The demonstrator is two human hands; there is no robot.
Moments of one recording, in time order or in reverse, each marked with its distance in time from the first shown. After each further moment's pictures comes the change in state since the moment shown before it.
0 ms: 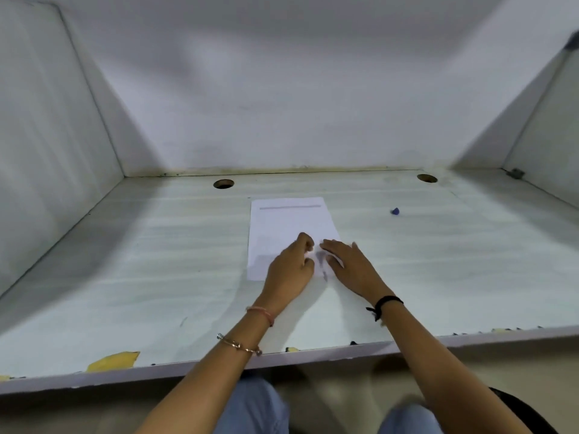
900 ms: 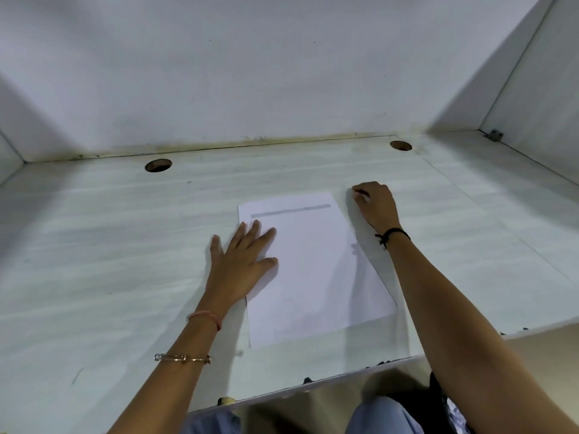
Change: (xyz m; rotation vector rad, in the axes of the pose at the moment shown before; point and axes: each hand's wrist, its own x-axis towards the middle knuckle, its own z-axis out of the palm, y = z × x) left_hand 0.052 -0.037 0.037 0.308 -0.301 -0.144; right_hand 0.094 0.157 -0.076 -0.041 0.358 0.274
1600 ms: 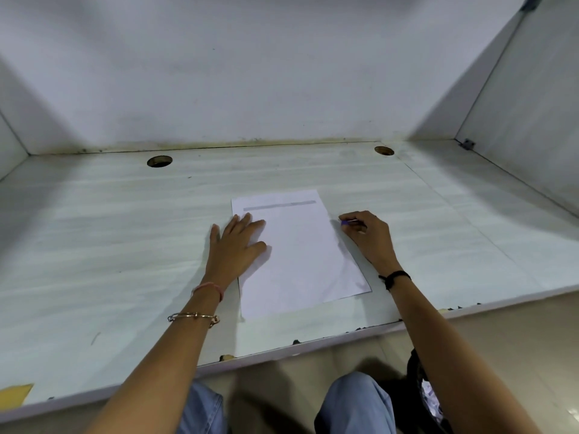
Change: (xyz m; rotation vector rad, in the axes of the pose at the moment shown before) left_hand -0.004 -0.001 -0.001 -0.119 0.123 -0.007; right_hand -0.109 -0.020 -0.033 0.385 -0.010 0.016
